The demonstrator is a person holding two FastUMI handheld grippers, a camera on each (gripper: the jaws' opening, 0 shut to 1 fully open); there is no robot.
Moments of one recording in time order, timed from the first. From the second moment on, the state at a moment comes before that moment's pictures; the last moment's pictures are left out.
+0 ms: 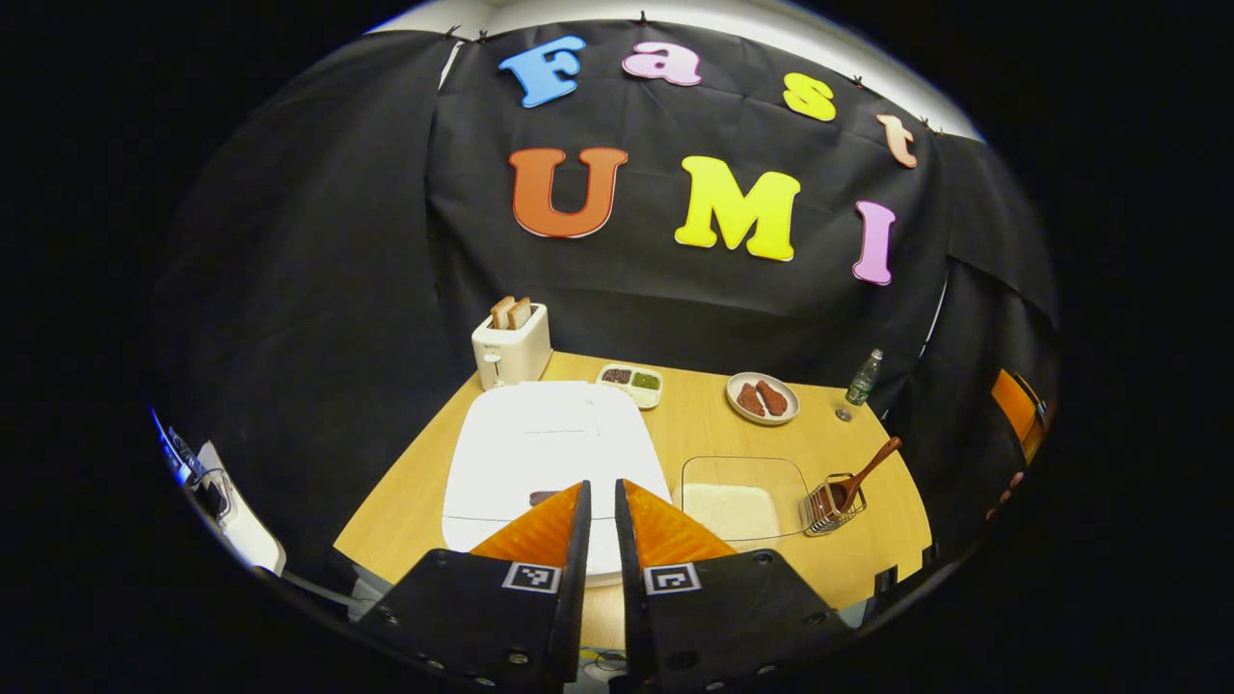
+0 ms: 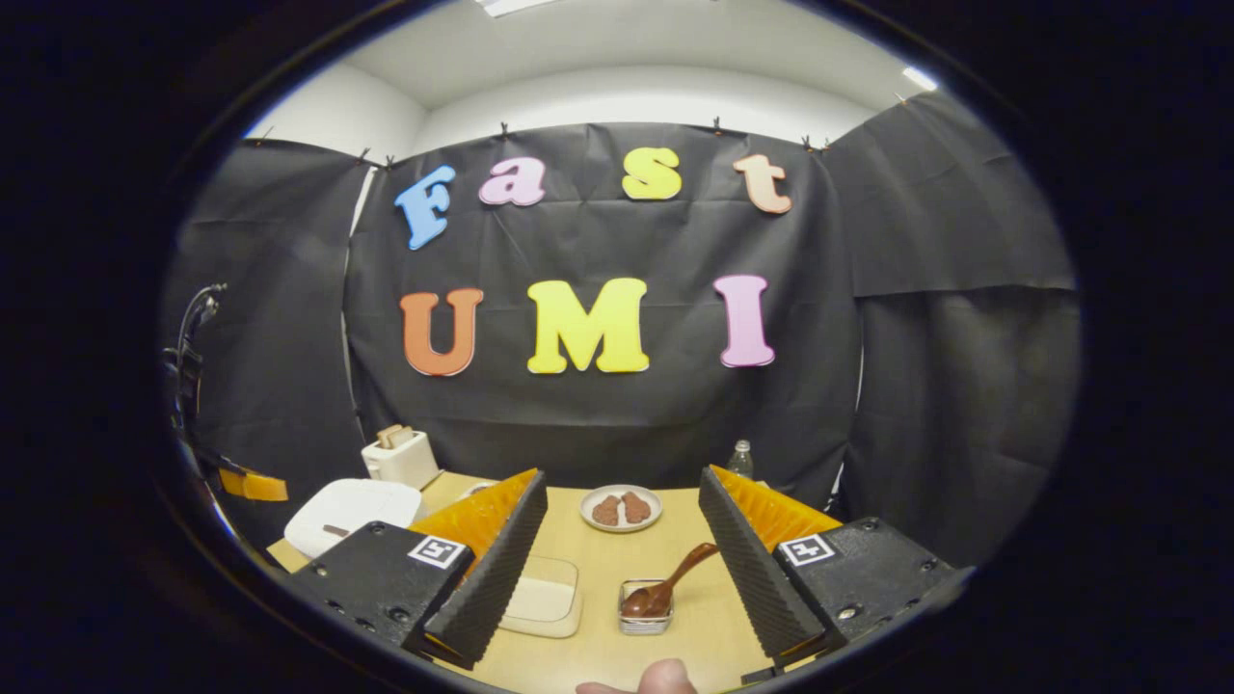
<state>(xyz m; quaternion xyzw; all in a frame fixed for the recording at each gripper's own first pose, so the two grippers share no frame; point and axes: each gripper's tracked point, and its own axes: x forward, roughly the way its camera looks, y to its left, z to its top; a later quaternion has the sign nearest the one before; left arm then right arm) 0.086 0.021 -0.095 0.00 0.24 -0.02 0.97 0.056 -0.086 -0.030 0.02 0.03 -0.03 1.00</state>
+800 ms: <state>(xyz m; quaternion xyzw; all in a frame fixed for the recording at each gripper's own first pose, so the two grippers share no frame) 0.154 0.061 -0.177 -0.08 0.32 0.01 0.94 0.086 -0.138 -0.083 0.04 0.10 -0.07 0.99</state>
